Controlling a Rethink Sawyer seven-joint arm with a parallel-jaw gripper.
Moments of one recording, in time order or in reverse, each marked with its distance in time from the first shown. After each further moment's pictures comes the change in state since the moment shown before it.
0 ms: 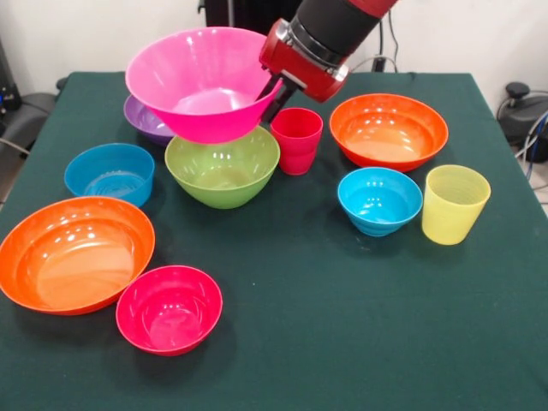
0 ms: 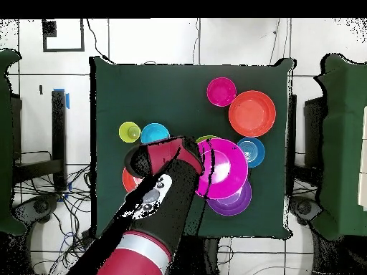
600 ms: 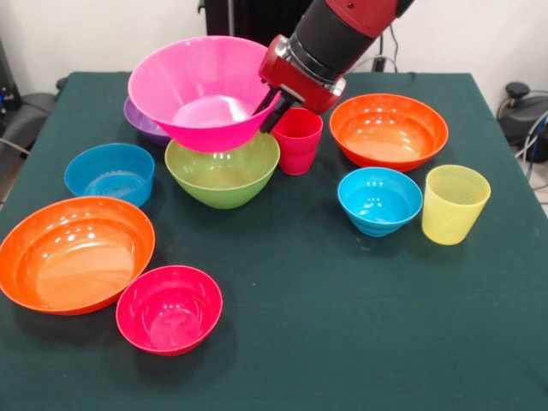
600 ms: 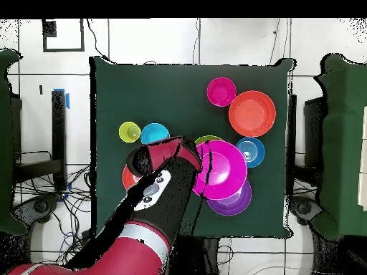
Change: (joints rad) arm 0.003 0.047 0.000 -0.022 0.000 0.000 0.000
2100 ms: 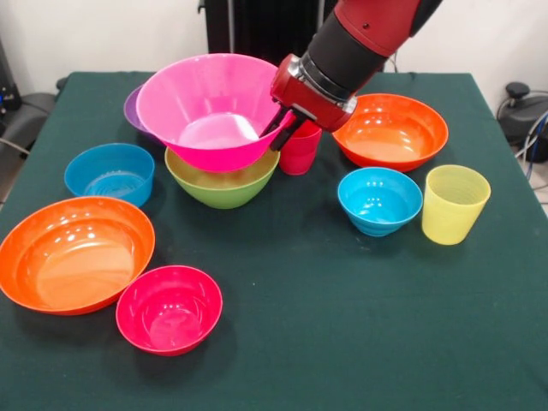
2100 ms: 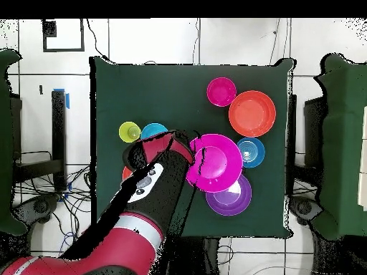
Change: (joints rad) arm 0.019 0.046 0.000 -0.057 0.000 0.000 0.000
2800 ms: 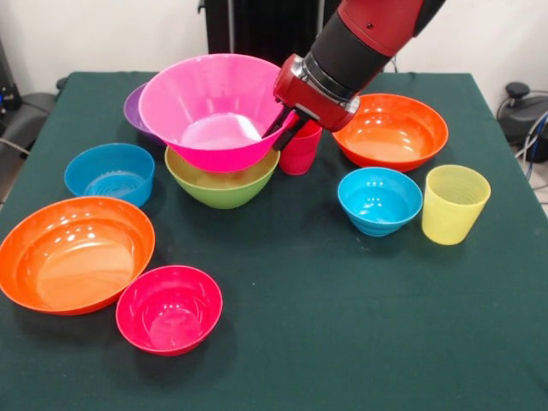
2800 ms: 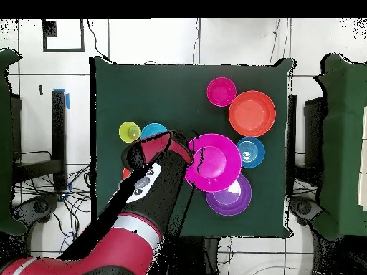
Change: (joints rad) arm 0.006 0.001 0.000 0.000 0.000 0.000 0.000
